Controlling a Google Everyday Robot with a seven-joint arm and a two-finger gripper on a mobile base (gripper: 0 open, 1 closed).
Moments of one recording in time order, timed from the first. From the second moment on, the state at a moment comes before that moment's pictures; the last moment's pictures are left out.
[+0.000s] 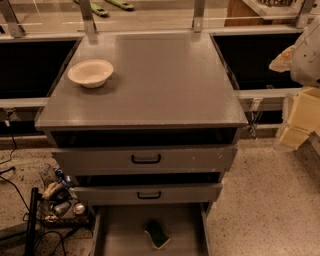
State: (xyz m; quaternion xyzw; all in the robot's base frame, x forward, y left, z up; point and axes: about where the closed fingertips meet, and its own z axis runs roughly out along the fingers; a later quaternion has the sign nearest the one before) arm 0.438 -0.217 0.976 -0.60 0.78 -0.03 0.16
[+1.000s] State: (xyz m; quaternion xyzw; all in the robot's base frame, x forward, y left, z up) arm 0.413 -0.242 0.922 -0.58 0.81 0.00 0.12
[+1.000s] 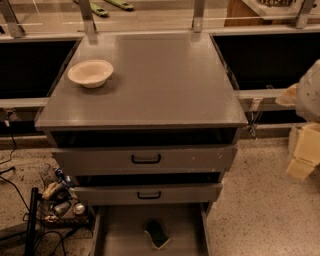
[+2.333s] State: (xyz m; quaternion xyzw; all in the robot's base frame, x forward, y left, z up) arm 0.385 -0.264 0.838 -0.54 0.84 0.05 0.04
